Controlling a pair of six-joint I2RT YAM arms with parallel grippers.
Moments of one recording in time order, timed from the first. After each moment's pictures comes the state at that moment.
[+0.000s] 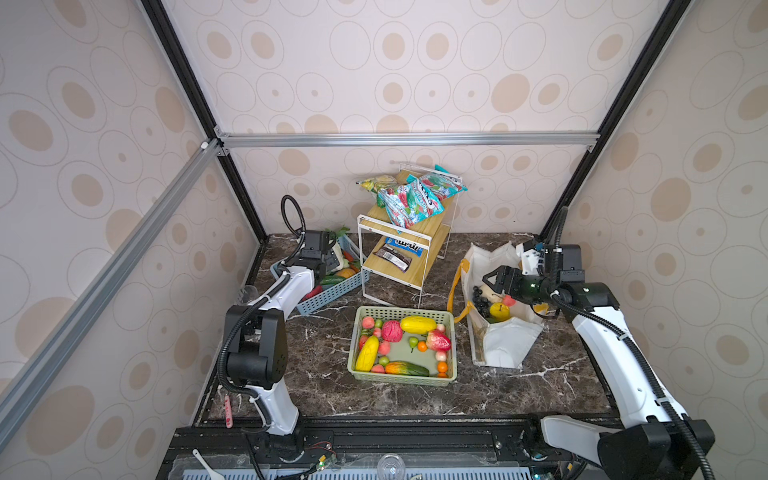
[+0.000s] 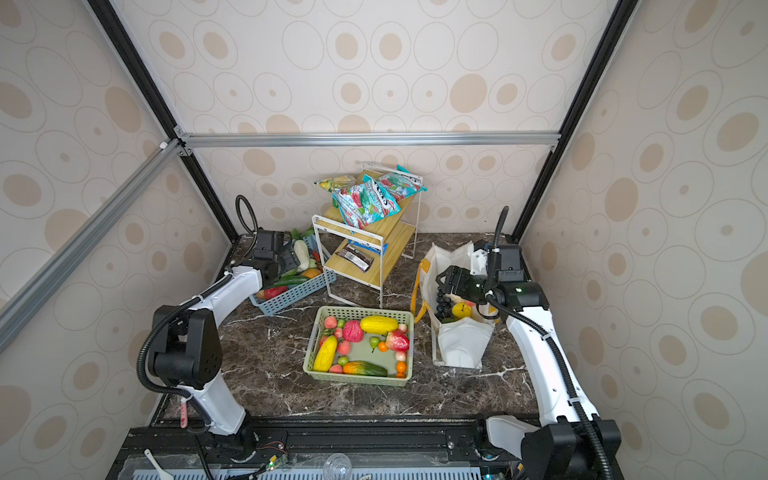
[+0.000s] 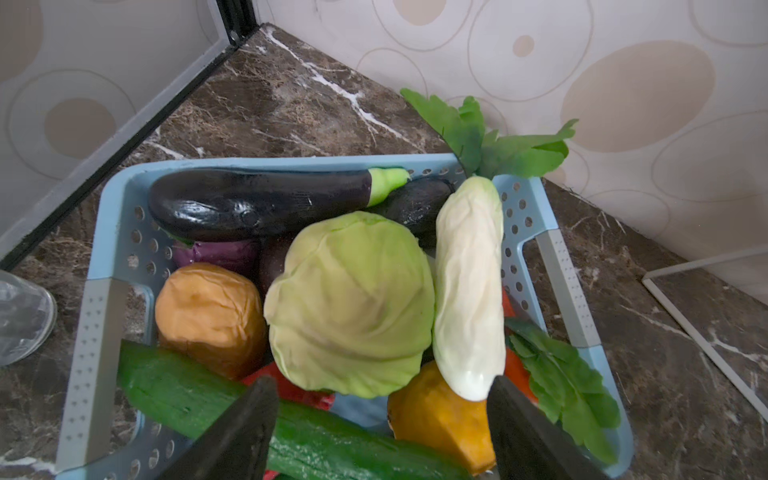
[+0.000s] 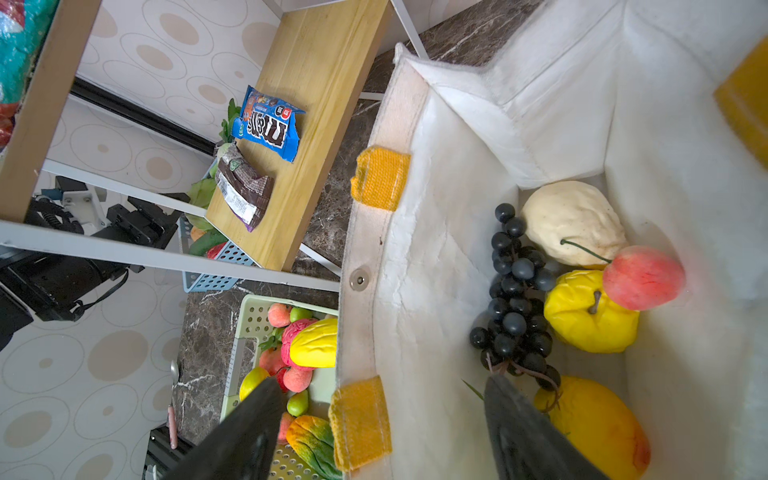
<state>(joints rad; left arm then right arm) -0.12 1.79 1.37 -0.34 -0.32 -0.54 0.05 1.20 1.21 -0.78 -0.42 0.39</state>
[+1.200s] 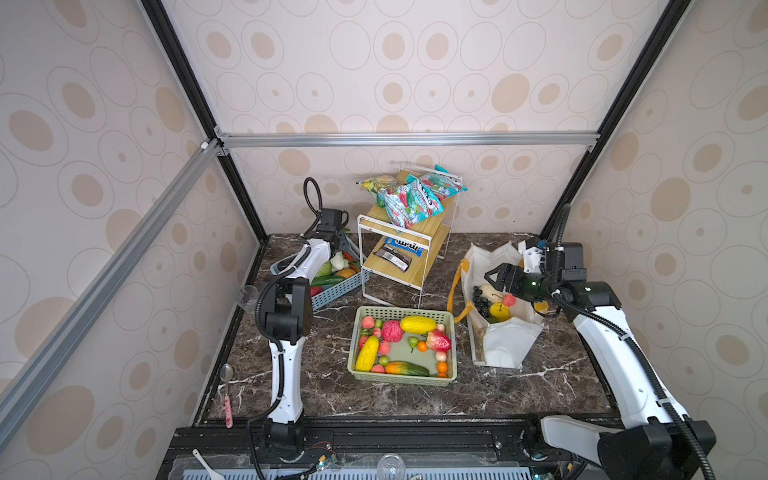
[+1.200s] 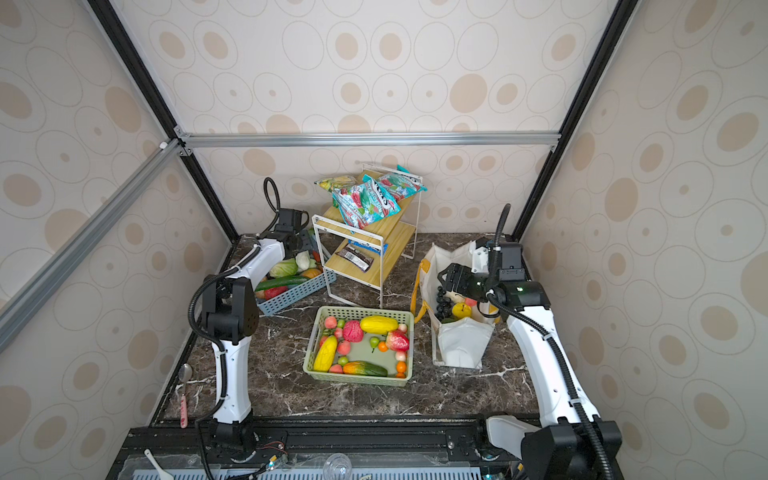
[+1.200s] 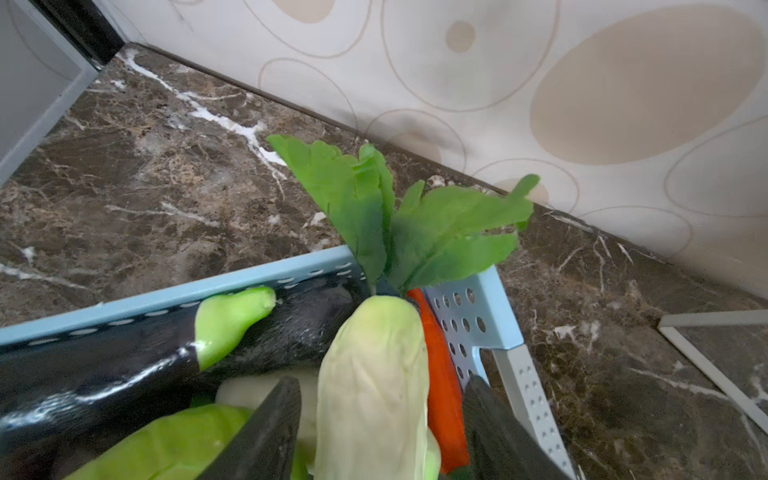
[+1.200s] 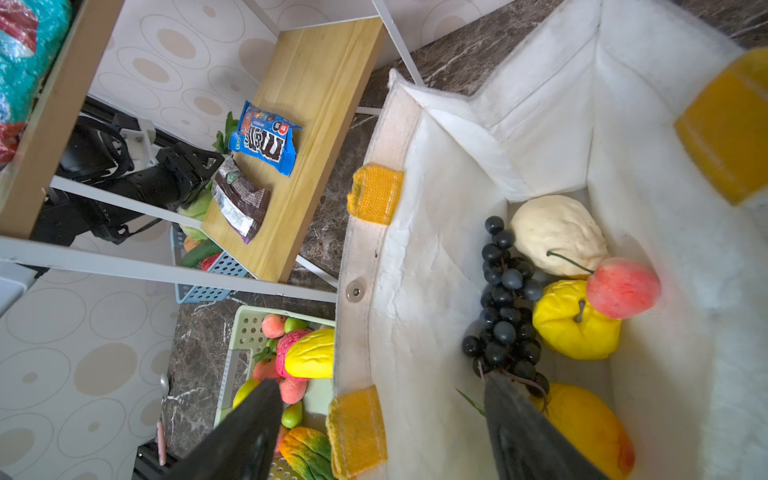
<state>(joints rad) -0.15 2.27 1.99 -0.52 -0.25 -0.46 0.05 1.20 1.23 -0.78 -0.39 0.39</state>
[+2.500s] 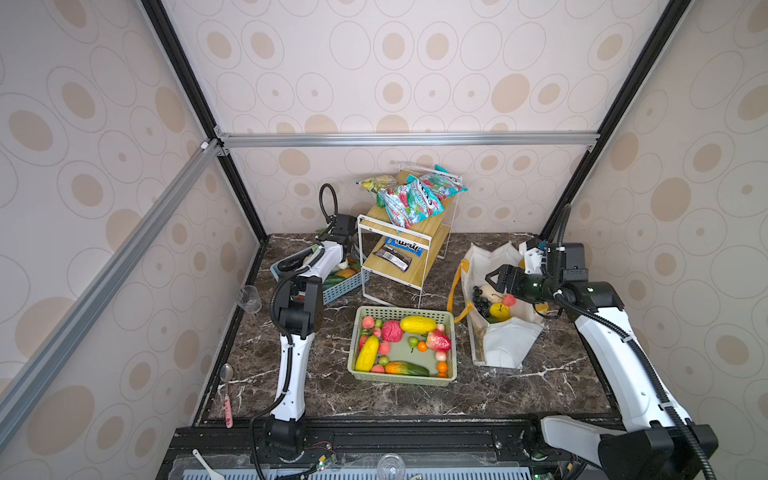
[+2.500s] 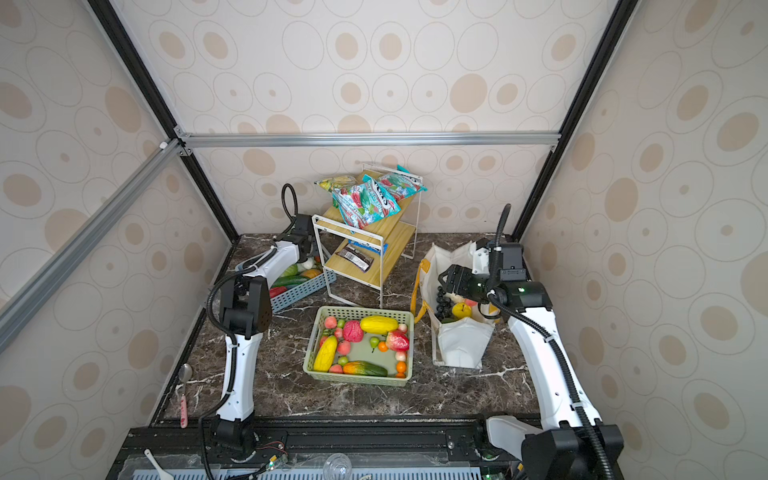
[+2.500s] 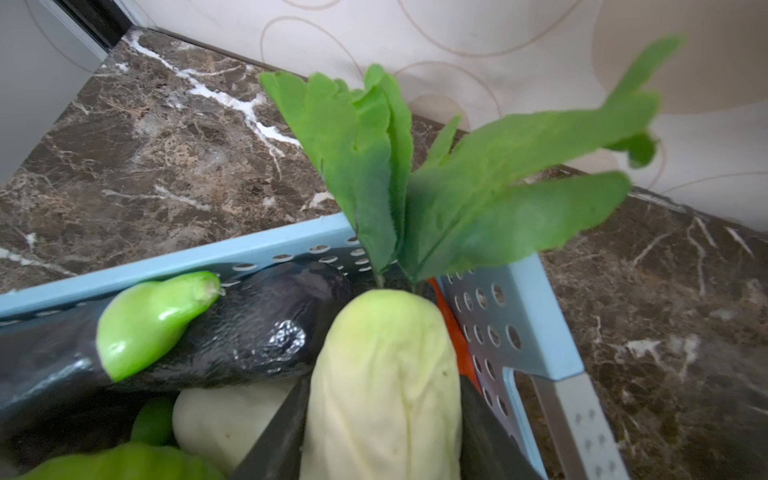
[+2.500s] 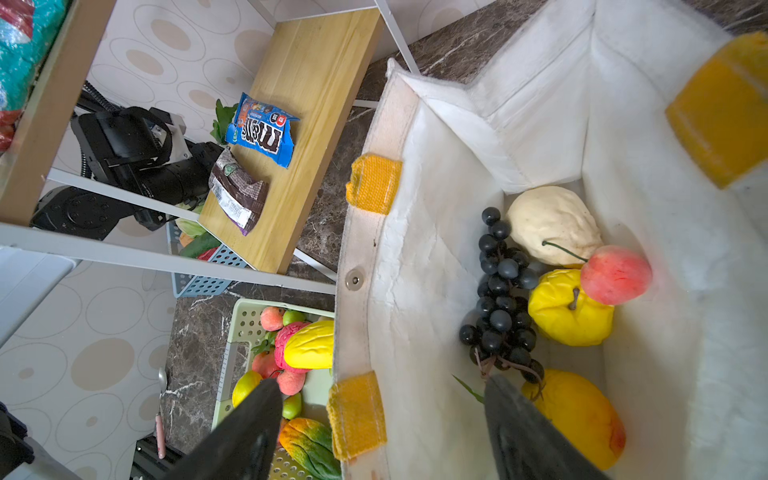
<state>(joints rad) -0.20 2.39 2.07 -0.56 -0.40 -0.46 0.06 1.19 1.24 -0.82 -0.38 0.38</state>
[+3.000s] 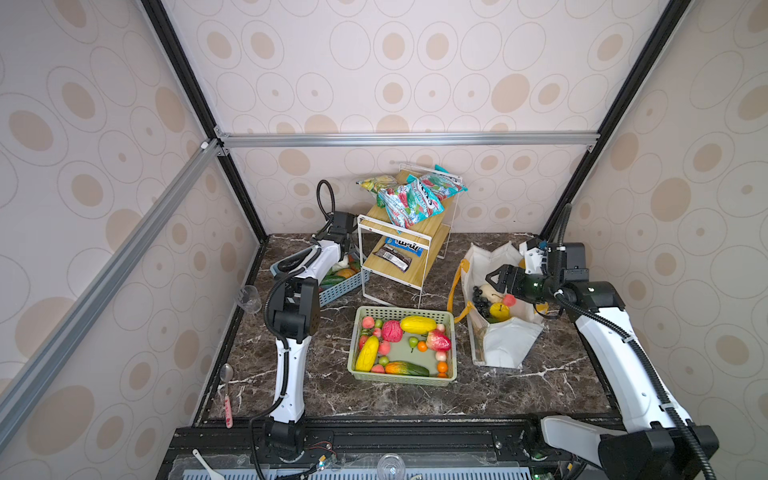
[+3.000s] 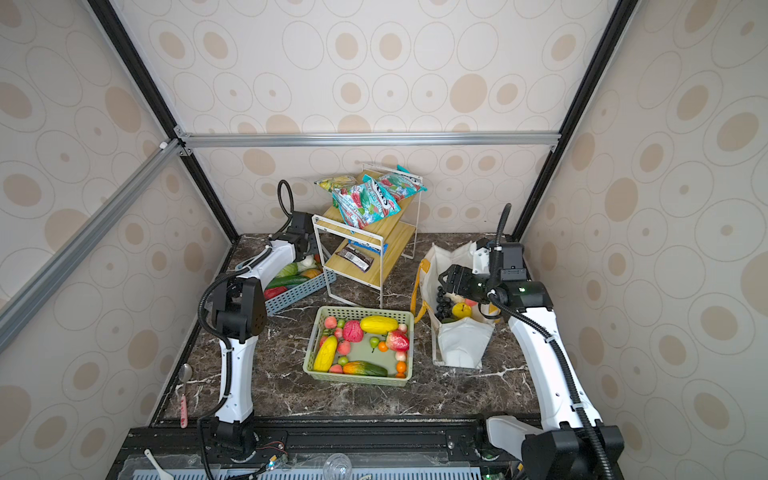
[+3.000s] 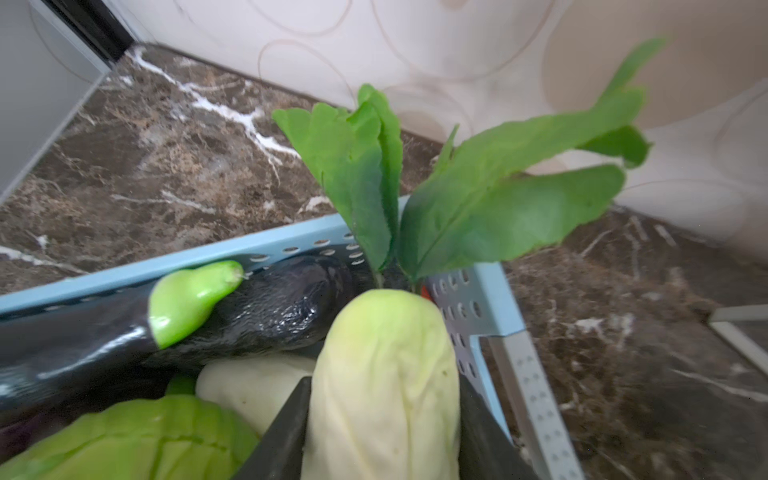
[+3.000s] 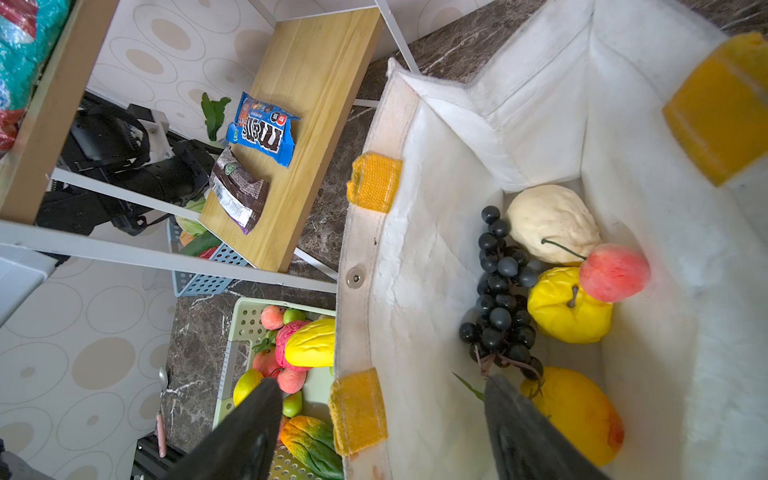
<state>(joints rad) -0.20 2.27 1.99 -0.54 -0.35 -0.46 0.06 1.19 1.25 -0.83 -0.38 0.38</state>
